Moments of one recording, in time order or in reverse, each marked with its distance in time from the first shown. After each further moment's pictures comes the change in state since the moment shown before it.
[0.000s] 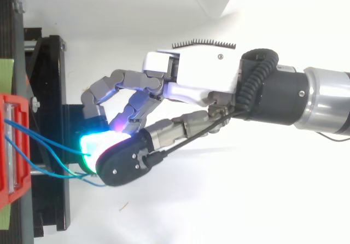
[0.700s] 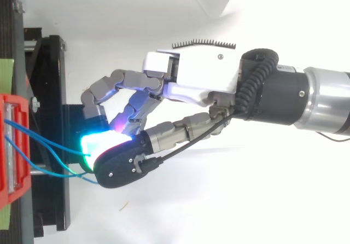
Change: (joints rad) arm 0.000 0.000 0.000 0.000 0.000 -0.004
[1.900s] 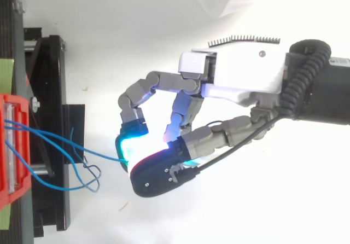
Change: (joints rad) arm 0.002 0.100 0.000 -0.260 -0.015 -0.057
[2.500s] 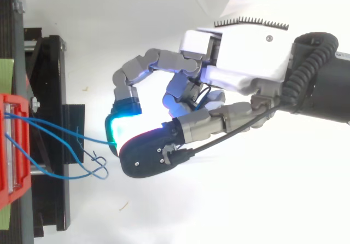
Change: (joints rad) arm 0.010 0.004 -0.001 0.045 0.097 0.030
